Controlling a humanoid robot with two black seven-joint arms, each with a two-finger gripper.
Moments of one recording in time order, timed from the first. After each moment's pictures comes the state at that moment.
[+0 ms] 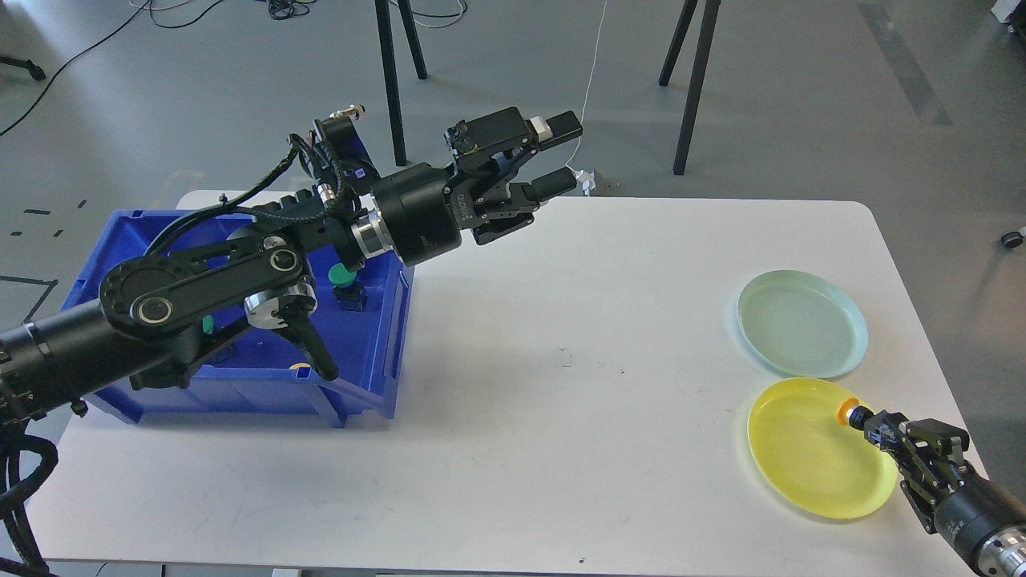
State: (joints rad) left arm -0.99 0.41 -0.28 -1.26 0.57 -0.32 -0.49; right arm -0.10 -0.92 0.58 1.42 -0.42 -0.24 0.49
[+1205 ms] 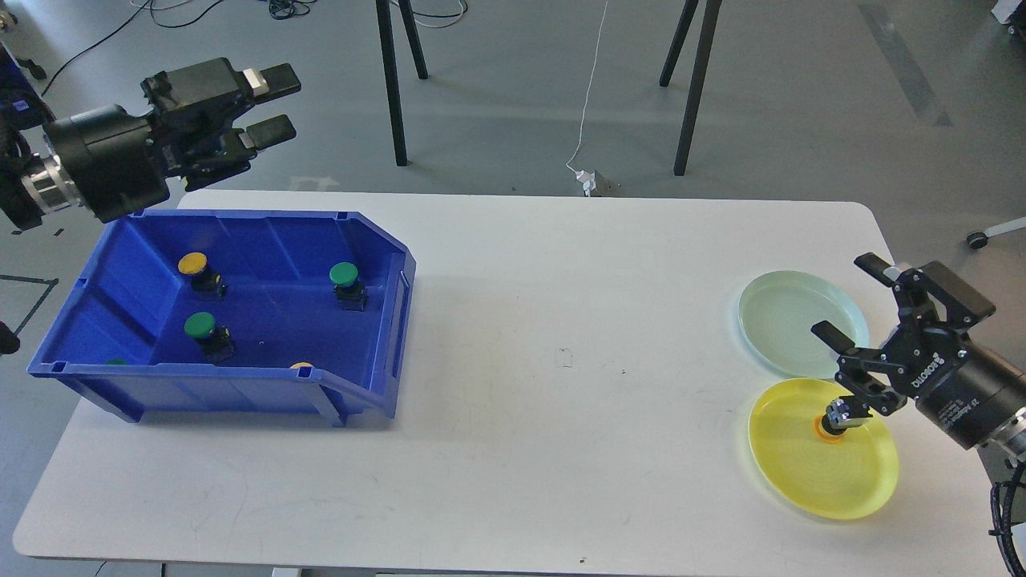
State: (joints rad) left arm -0.97 1.10 -0.34 -1.38 0.88 -0.42 -0.49; right arm -0.07 -1.01 1.03 1.65 -0.40 0.27 0.49
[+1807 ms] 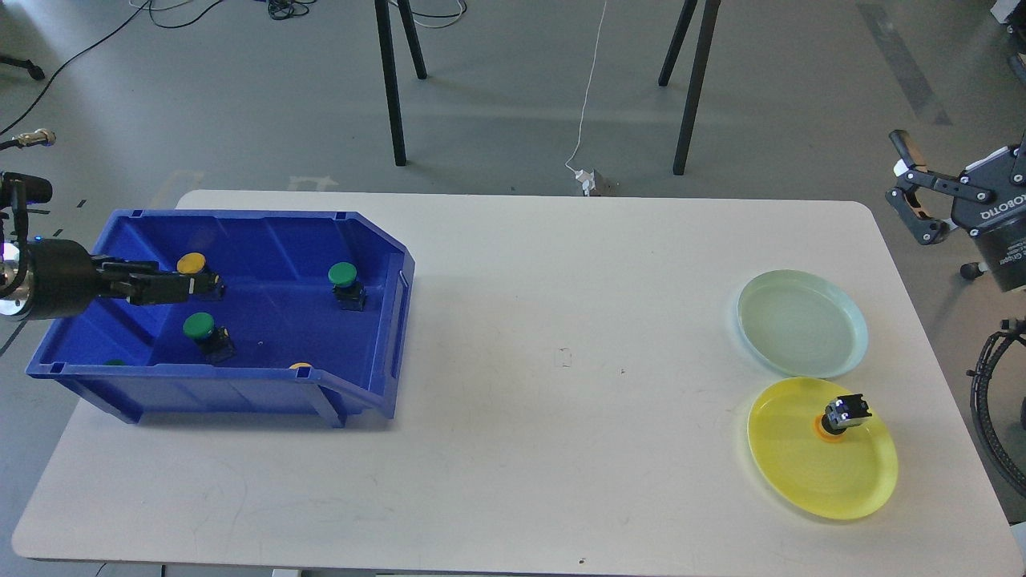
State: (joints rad) left arm -0.91 0.99 -0.22 -0.98 1.63 -0.42 -0.49; right arm 0.18 -0.86 1.10 1.48 -0.09 0.36 0.49
